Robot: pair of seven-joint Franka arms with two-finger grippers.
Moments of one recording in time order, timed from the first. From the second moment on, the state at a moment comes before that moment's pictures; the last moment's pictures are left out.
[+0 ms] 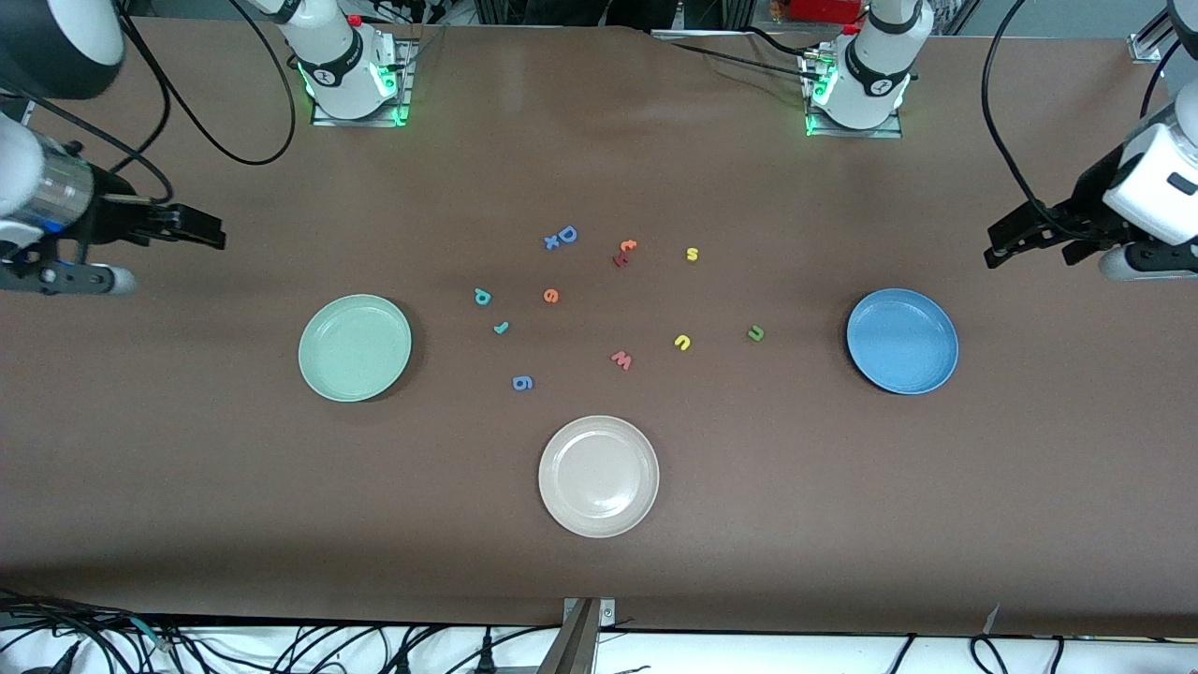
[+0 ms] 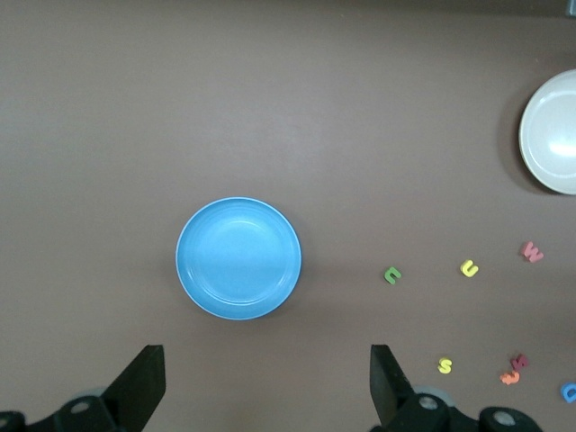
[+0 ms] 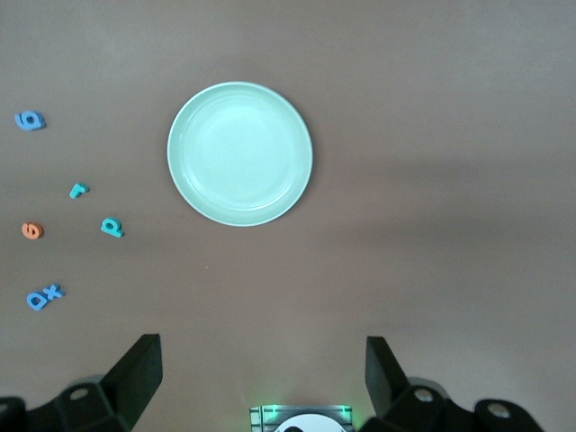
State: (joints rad) left arm 0.03 0.02 -0.09 -1.63 -0.04 1.66 -0.13; right arm 0.16 0.15 -0.10 -1.56 0.02 1.49 0.08
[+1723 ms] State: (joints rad) left arm -0.06 0.11 -0.25 -1.96 -0.05 2.12 -0.07; right arm 0.80 0.66 -0.08 -1.67 0.03 2.21 1.19
